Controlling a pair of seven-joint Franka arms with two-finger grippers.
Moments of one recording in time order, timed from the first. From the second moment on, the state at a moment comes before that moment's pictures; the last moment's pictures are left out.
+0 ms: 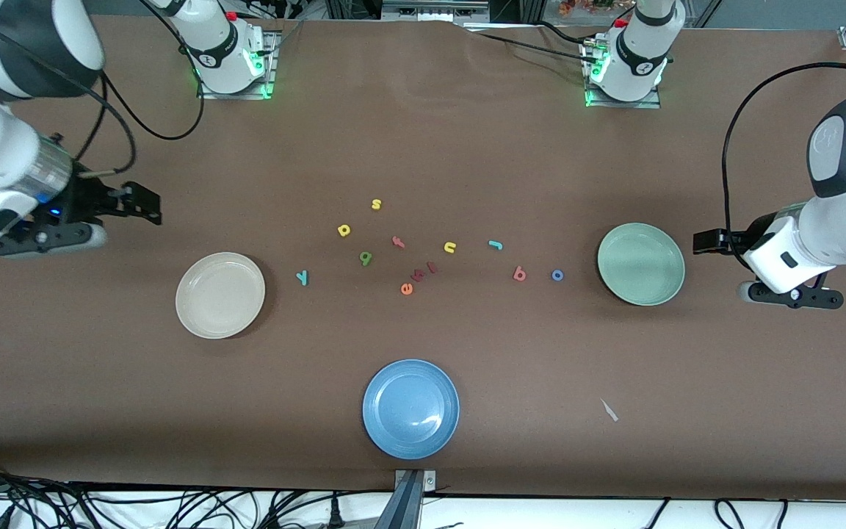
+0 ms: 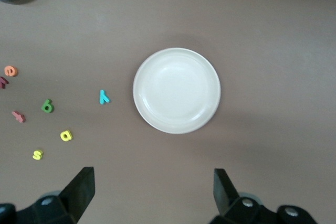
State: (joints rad) left arm 0.10 0.34 -0.15 -1.49 0.04 1.59 0.02; right arm 0.06 0.16 0.10 -1.64 0.01 1.78 -0.02
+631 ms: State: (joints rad) left arm 0.10 0.34 -0.15 -1.49 0.04 1.59 0.02; right arm 0.18 0.38 0.10 -1.60 0.06 1.97 0.00
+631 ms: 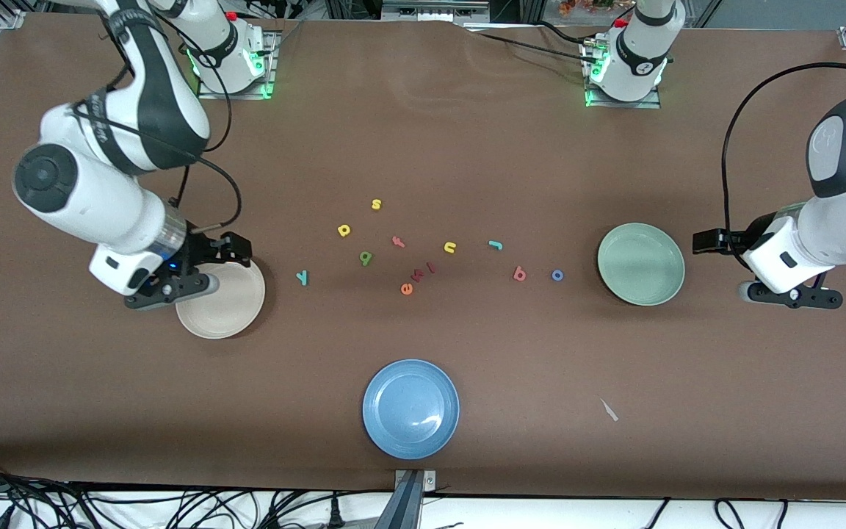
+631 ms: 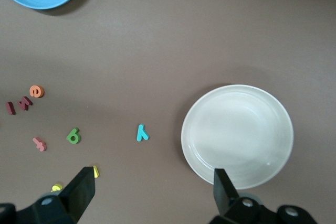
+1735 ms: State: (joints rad) left arm 0.10 0.34 -0.15 -1.49 0.04 1.59 0.02; right arm 0.26 0.63 0.10 -1.62 0.03 2.20 0.00
